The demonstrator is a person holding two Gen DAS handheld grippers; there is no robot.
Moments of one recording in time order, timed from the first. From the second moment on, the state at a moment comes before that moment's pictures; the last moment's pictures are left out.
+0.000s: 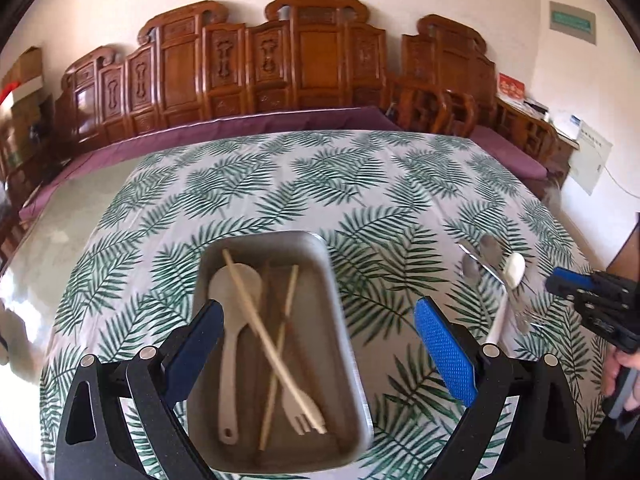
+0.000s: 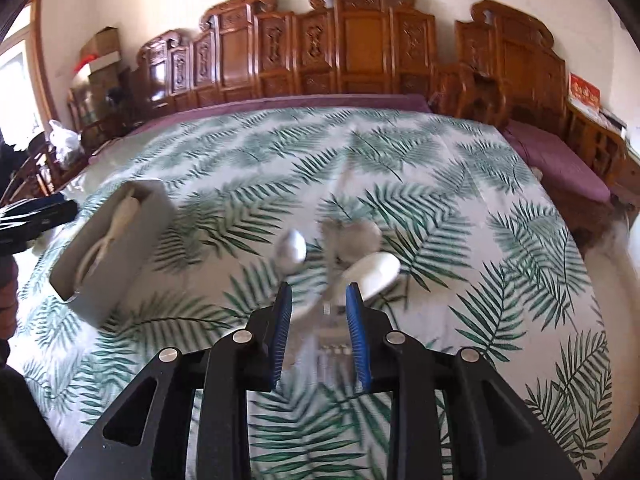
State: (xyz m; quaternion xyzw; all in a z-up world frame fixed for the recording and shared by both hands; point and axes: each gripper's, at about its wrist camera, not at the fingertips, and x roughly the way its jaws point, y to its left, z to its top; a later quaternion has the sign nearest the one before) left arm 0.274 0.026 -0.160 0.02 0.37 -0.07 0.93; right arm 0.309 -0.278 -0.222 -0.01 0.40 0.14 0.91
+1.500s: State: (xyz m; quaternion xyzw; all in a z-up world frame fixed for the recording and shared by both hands) left arm 0.260 -0.037 -0.175 0.07 0.38 -0.12 0.91; right arm 0.335 -0.290 -0.249 -0.03 0.45 0.09 0.89
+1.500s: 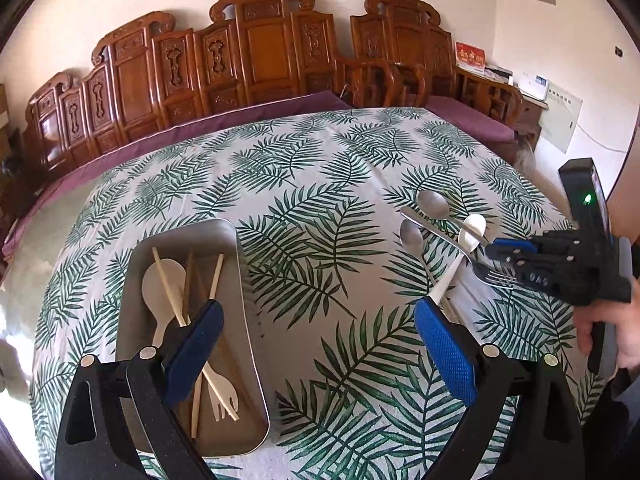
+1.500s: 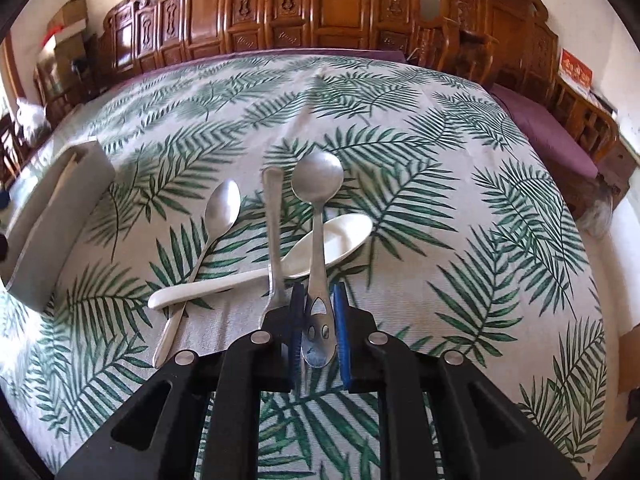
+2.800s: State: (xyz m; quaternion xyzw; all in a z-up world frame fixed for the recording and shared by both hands) left arm 0.307 -0.129 -0.204 0.08 0.43 -0.16 0.89; right arm 0.346 -0.337 -0.233 0.02 0.43 0.14 0.89
